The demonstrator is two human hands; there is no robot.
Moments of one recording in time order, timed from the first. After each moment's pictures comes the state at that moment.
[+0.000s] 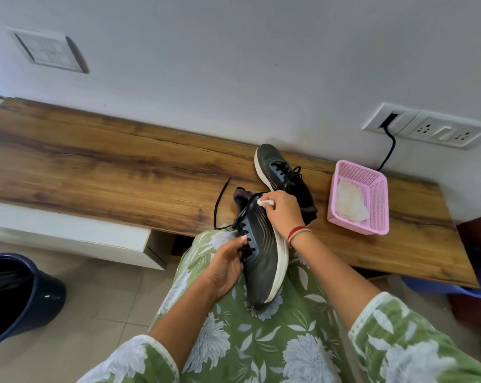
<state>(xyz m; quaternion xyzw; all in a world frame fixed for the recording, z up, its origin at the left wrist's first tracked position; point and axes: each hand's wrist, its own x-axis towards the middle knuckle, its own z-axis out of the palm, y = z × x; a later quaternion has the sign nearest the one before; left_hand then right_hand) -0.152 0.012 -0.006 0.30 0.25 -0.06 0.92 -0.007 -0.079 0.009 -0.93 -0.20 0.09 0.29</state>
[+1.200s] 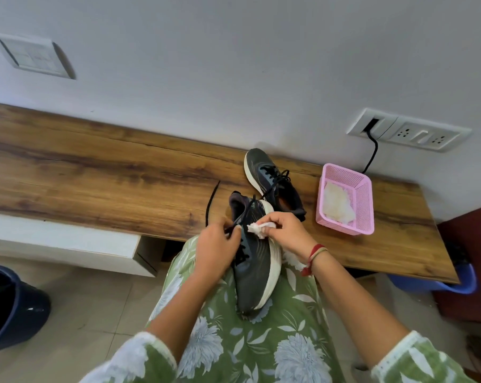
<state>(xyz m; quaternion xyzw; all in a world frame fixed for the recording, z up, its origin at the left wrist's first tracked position) -0.130 0.024 0.008 0.86 0.26 0.07 0.44 -0.035 -0.117 0.033 -0.87 -0.15 0.26 0.40</state>
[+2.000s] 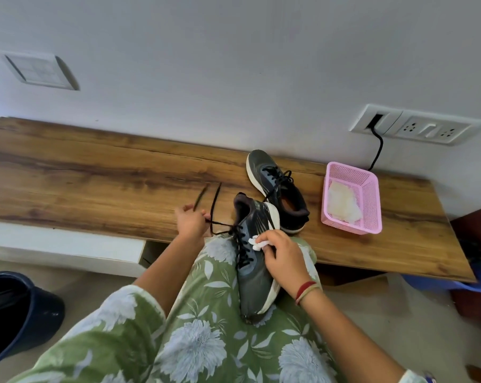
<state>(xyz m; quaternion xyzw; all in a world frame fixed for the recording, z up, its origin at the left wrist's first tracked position) -0.077 0.084 -0.012 0.44 0.52 0.08 0.73 -0.084 -0.122 0.004 -0.91 -0.22 0.07 0.35</state>
